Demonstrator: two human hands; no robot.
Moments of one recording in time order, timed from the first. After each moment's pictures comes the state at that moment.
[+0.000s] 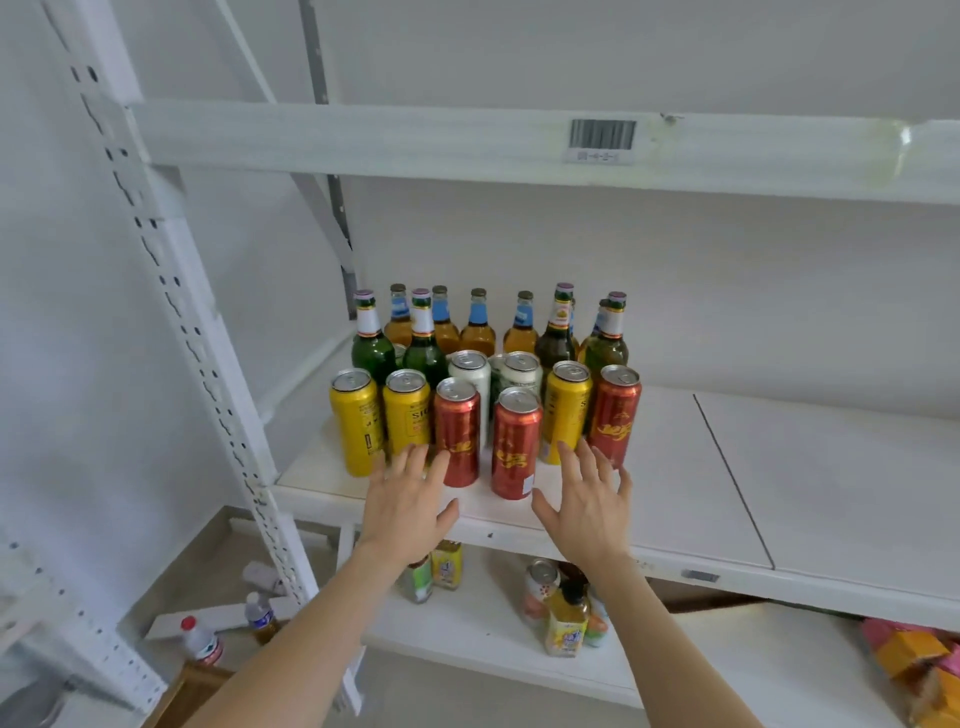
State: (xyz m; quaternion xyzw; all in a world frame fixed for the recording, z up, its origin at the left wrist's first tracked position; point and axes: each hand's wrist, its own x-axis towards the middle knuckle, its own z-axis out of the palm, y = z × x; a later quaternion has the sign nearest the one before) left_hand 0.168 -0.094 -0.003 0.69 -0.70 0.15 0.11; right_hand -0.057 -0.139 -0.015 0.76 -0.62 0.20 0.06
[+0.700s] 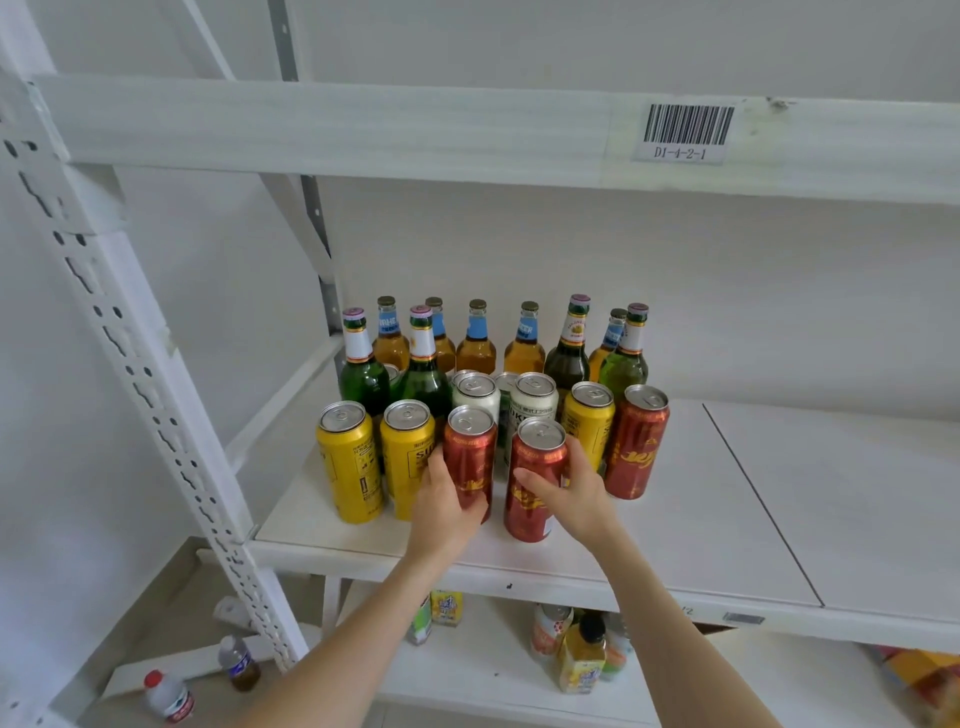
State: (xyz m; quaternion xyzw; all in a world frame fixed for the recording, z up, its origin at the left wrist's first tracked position) left_hand 0.161 -0.178 -0.024 0.68 -0.58 -0.18 0.42; right_hand -0.015 -0.209 -0.002 0.62 -0.54 0.42 -0.38
